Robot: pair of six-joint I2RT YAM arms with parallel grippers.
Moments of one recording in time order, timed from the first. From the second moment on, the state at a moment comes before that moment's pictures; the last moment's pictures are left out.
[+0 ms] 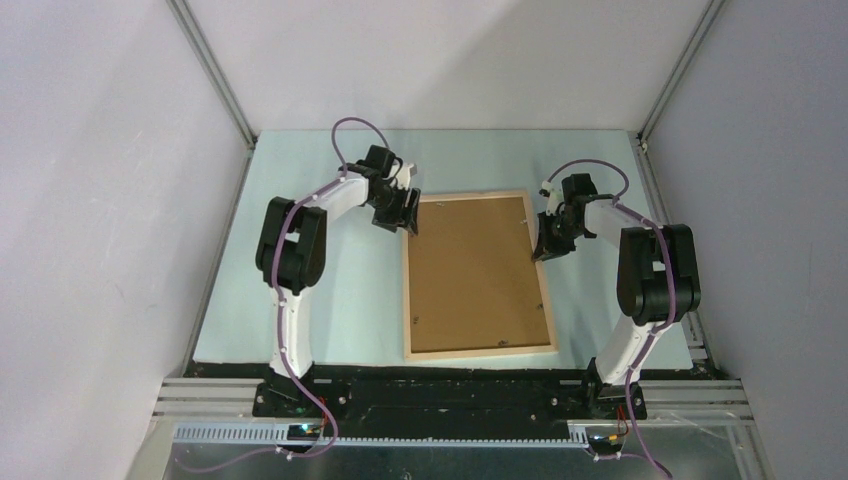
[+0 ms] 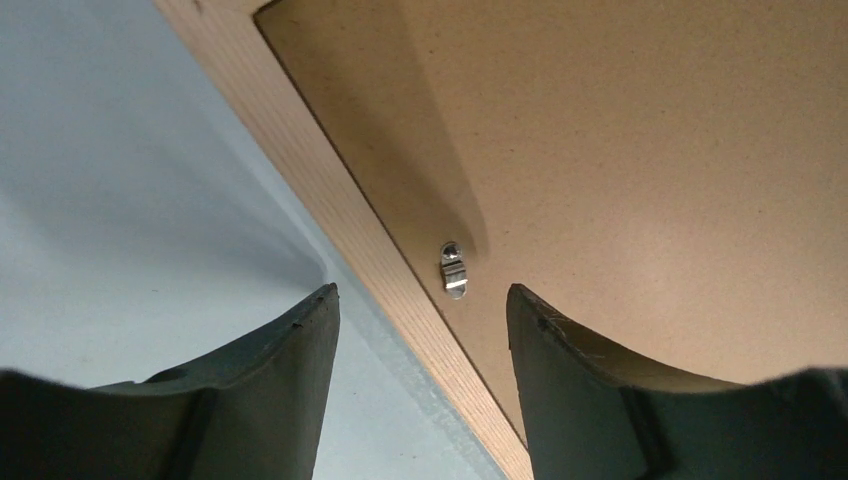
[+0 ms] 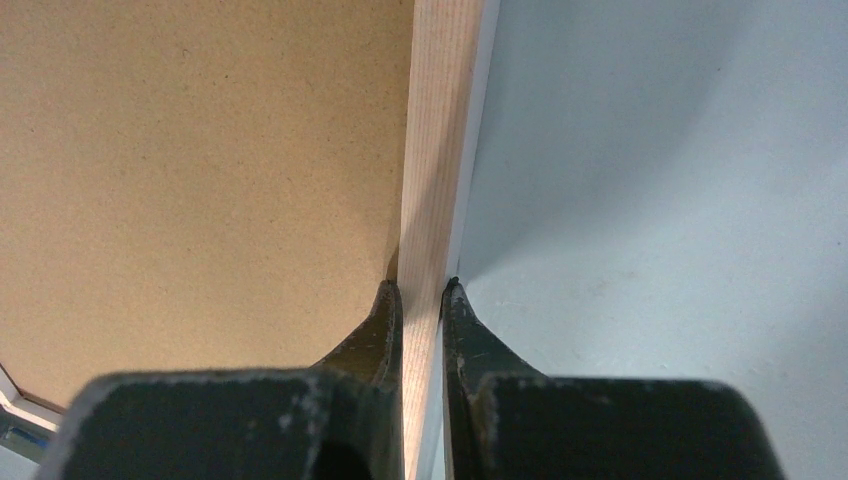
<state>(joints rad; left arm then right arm) -0.34 2.13 1.61 -0.65 0.33 -0.08 0.08 1.80 1.13 -0.56 -0.32 0.00</state>
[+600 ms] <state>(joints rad) -0.38 2.14 1.62 -0.65 0.23 -0.09 0.07 1.80 1.13 -0.56 -0.33 0.00</state>
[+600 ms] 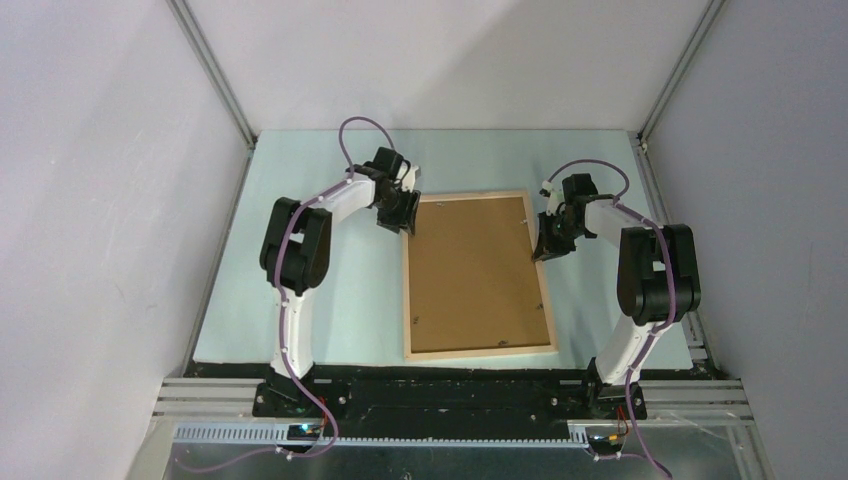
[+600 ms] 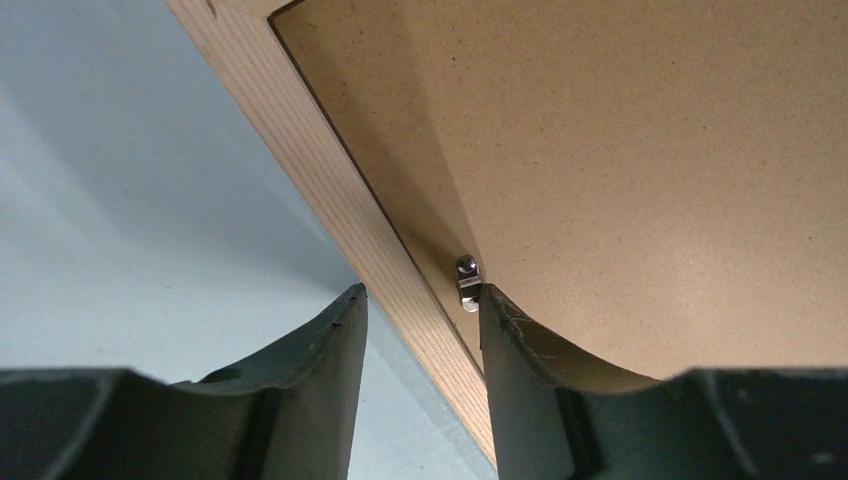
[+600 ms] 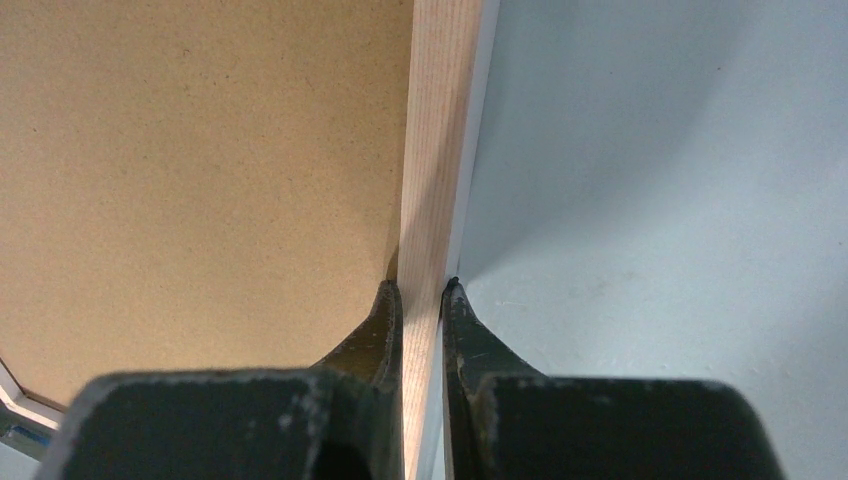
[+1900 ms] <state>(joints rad) -0.39 2.08 1.54 -0.63 0.23 -0.08 0.07 1.80 1.13 -0.57 -0.33 0.00</state>
